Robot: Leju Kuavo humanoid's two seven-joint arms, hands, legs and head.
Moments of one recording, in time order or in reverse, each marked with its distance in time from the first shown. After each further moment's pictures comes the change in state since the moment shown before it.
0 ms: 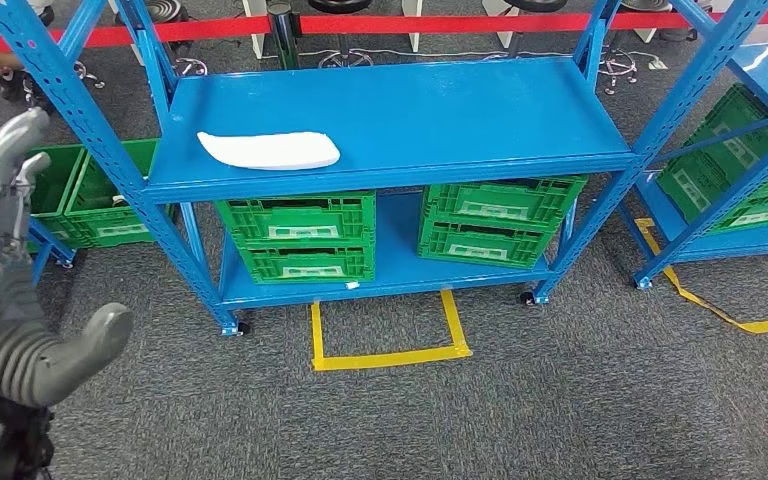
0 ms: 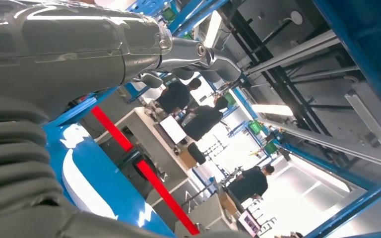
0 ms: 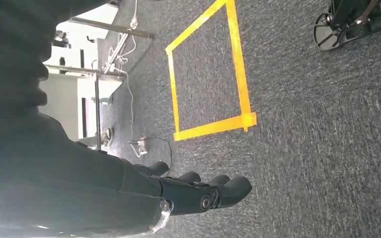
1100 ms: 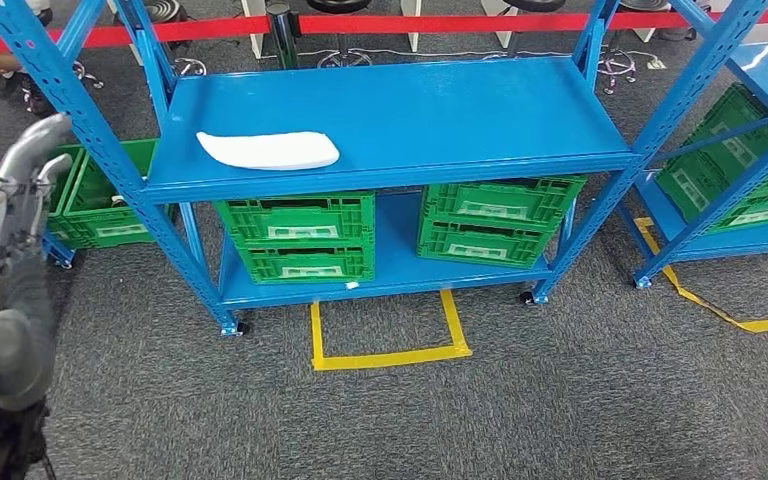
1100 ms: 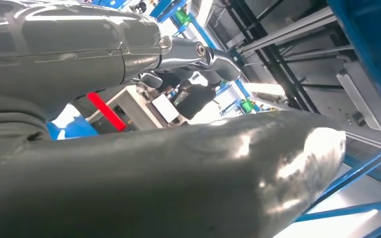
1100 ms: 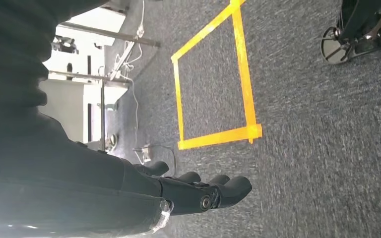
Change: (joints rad) left arm -0.010 0.029 0.028 0.024 0.154 -0.020 -0.075; right arm 0.000 0.025 -0.006 0.003 -0.002 -0.001 0.025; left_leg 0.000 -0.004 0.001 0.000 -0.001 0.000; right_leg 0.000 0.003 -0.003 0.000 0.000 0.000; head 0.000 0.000
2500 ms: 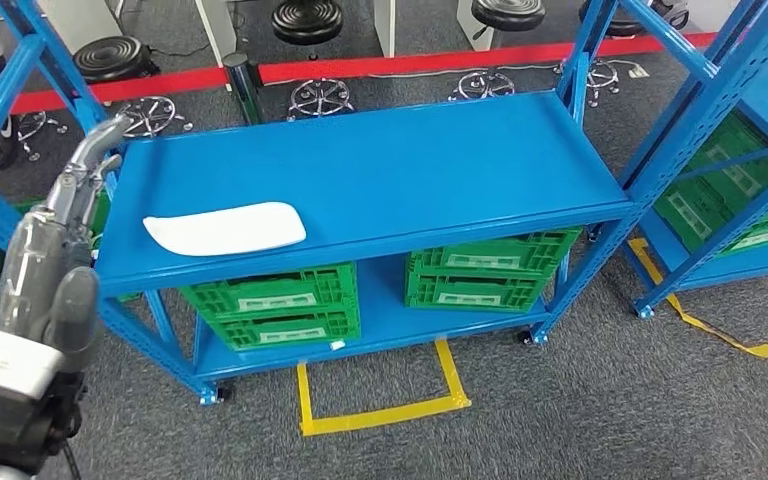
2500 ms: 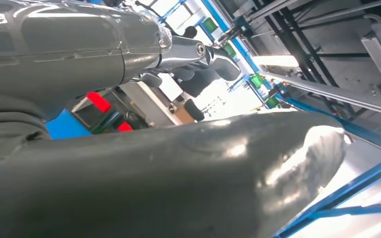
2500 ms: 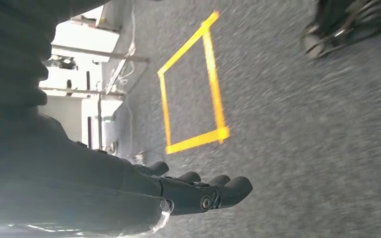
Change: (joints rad) left arm -0.075 -0.023 -0.082 0.108 0.029 0.016 0.054; right arm 0.016 -0.027 -0.026 0.002 0.023 0.003 -0.008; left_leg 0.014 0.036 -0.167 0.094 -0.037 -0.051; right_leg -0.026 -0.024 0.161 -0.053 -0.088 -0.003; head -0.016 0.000
